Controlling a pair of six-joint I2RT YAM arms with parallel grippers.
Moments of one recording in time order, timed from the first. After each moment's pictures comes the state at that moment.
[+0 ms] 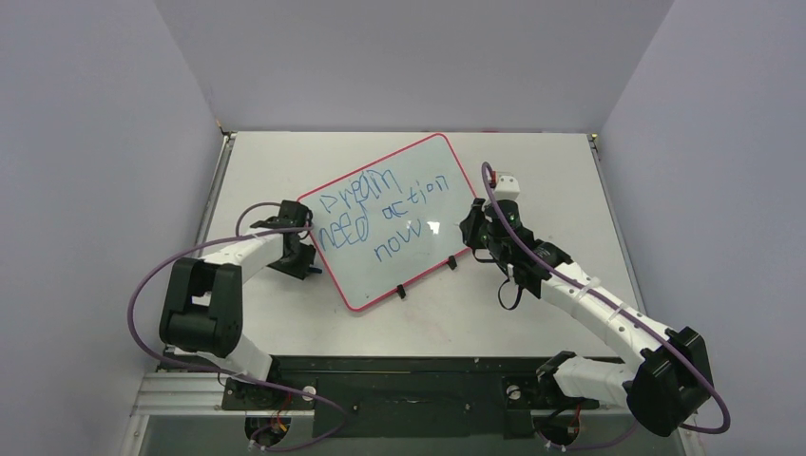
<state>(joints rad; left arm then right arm) -0.19 1.57 0.86 -0.60 -0.26 -1.41 0.58 1.16 0.84 -0.19 0.23 0.45</state>
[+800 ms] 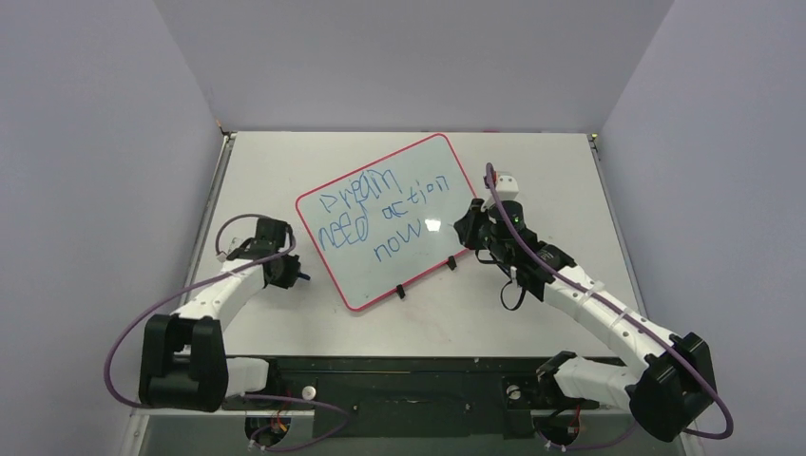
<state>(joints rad) -0.13 1.34 0.69 -0.53 -0.23 -1.36 0.58 1.14 0.83 -0.17 0.16 0.46</state>
